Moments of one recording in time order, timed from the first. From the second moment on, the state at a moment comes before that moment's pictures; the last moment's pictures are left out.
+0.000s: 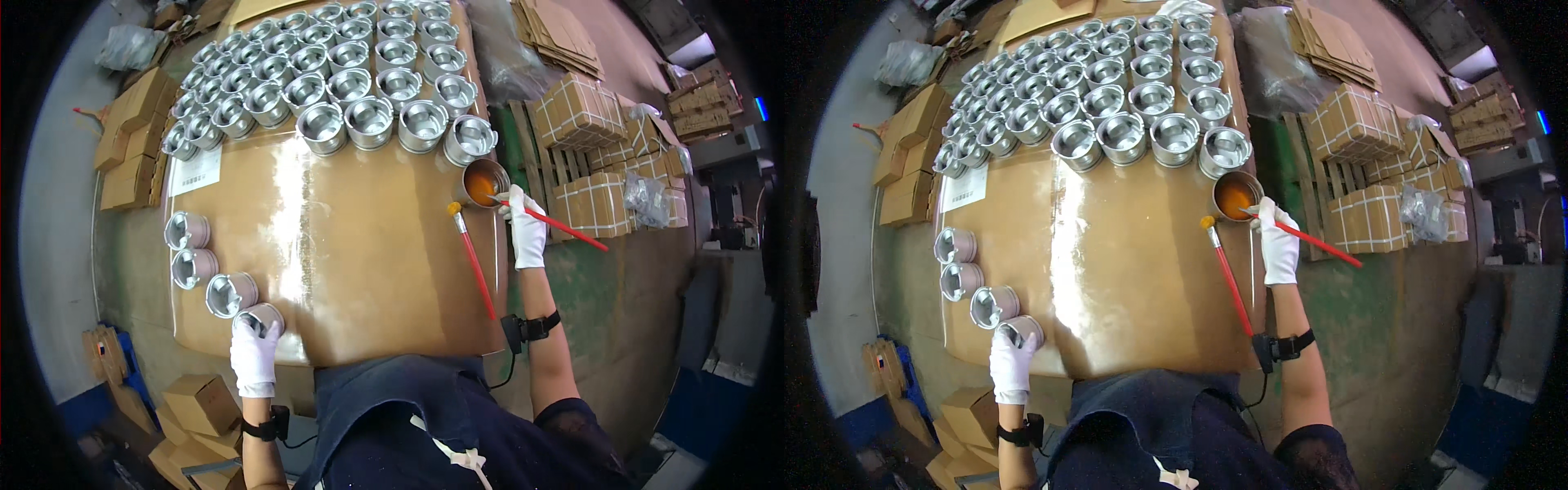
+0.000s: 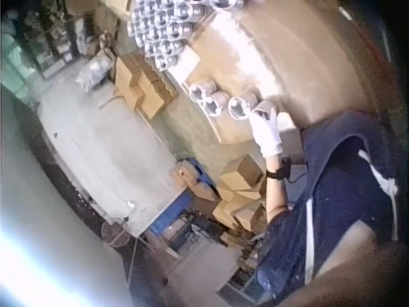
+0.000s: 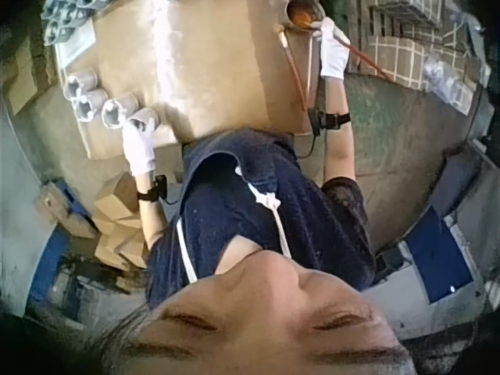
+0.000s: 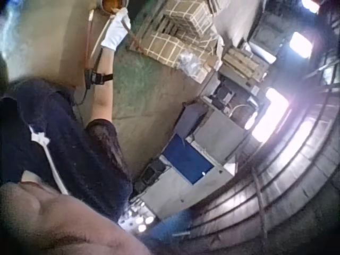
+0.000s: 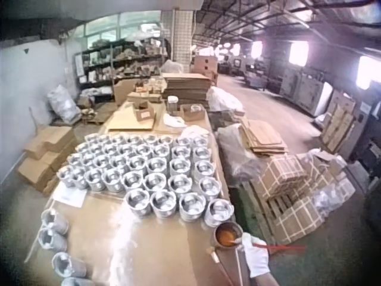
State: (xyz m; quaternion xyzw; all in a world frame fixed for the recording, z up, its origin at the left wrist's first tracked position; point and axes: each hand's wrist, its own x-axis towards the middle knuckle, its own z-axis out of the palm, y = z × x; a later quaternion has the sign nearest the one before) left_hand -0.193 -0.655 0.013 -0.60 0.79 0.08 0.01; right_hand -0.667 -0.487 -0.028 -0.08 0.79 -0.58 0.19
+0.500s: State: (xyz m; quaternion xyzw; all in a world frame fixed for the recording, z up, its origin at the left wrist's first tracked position) left_hand -0.323 -0.664 0.042 -0.35 0.28 0.84 -0.29; right_hand -0.518 -0.527 0.074 -0.25 0.67 -0.63 0.31
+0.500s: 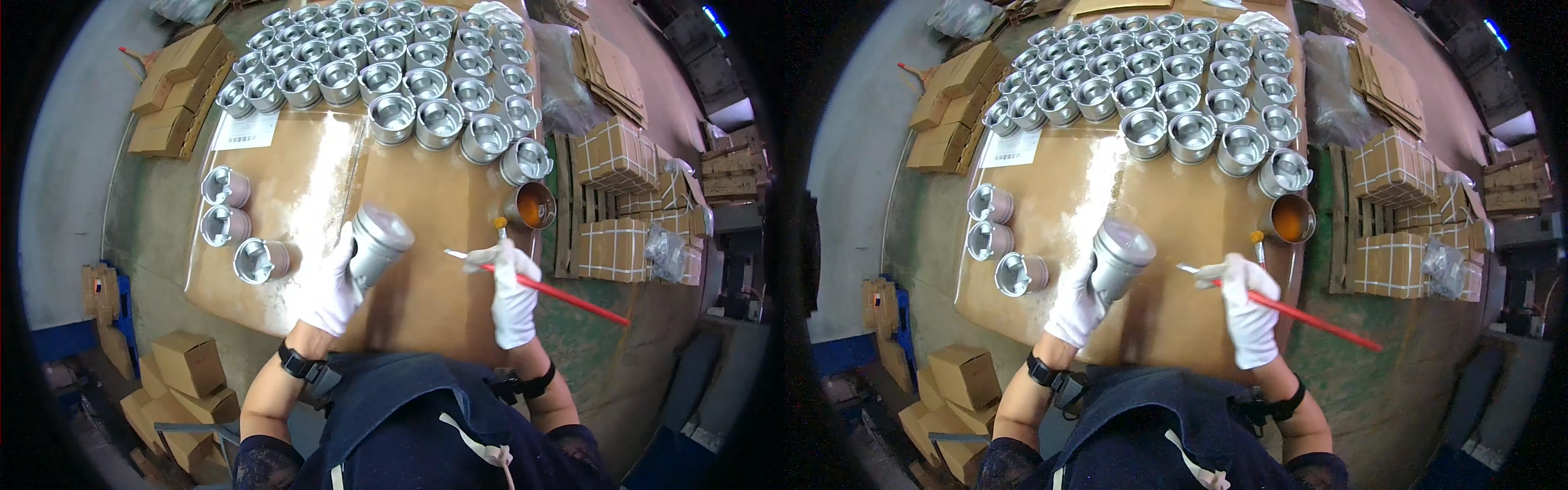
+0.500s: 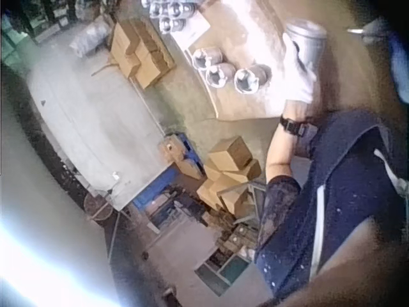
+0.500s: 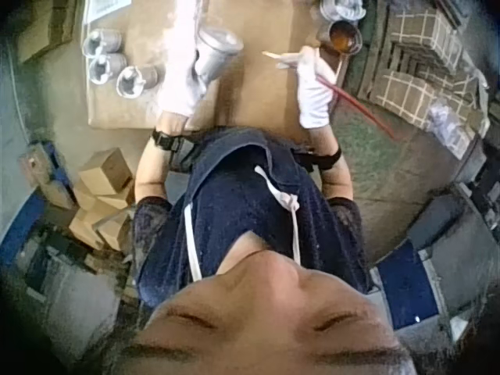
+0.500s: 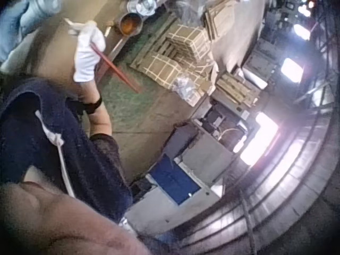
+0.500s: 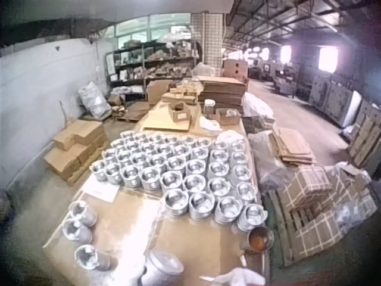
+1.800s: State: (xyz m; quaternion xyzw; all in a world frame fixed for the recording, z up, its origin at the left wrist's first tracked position) left_hand -0.451 -0.678 -0.010 -0.38 0.68 0.62 -0.07; right_hand -0.525 -0.514 -0.001 -0.56 0.72 -0.41 -0.03
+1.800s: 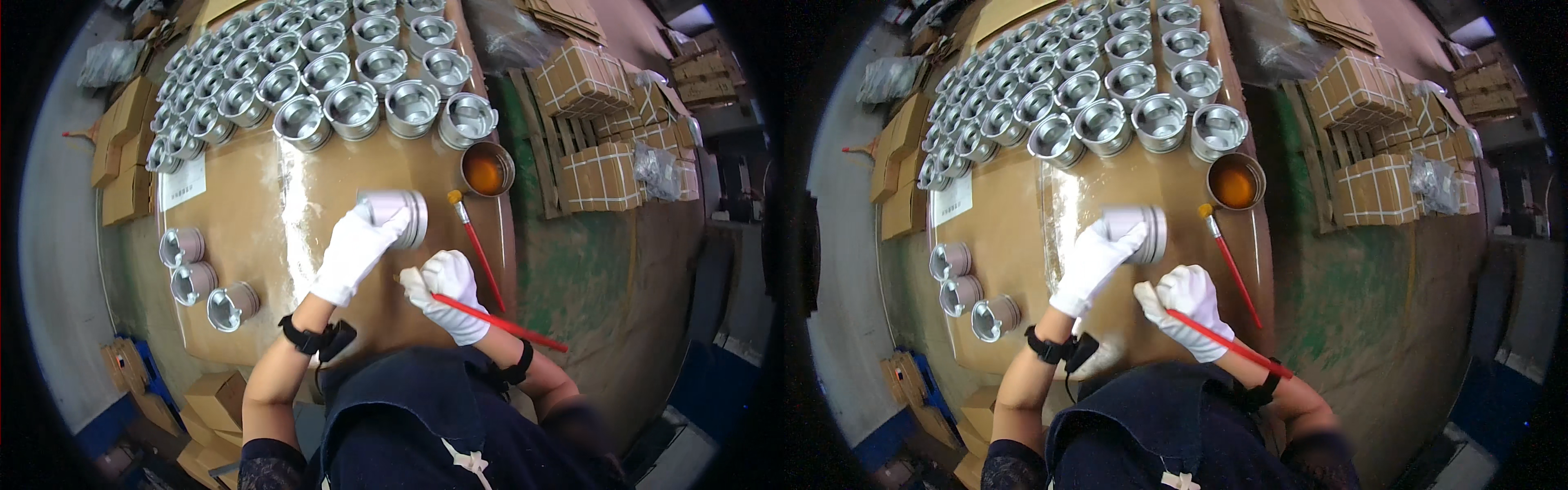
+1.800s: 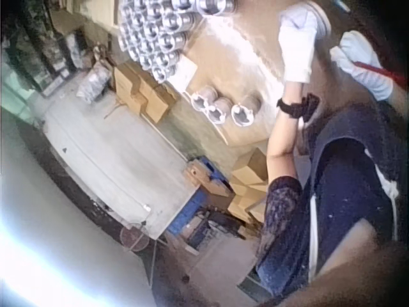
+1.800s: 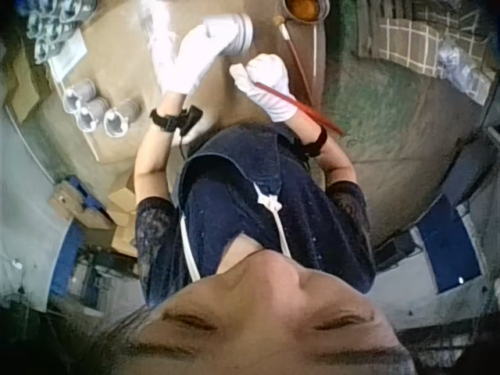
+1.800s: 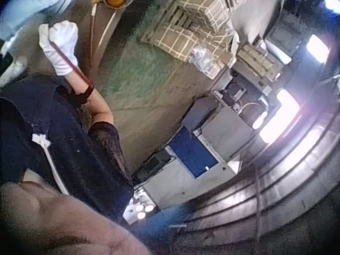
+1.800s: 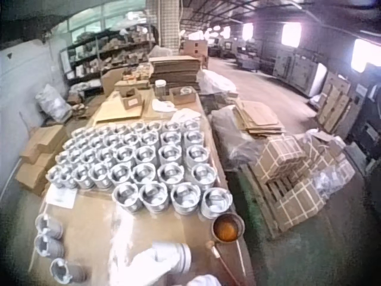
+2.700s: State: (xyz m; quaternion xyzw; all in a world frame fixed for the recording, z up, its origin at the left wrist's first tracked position) left_hand -0.183 -0.705 0.001 -0.42 0.89 -0.17 0.06; right_hand -0.666 -0.493 -0.034 -0.09 0.83 -0.53 0.16
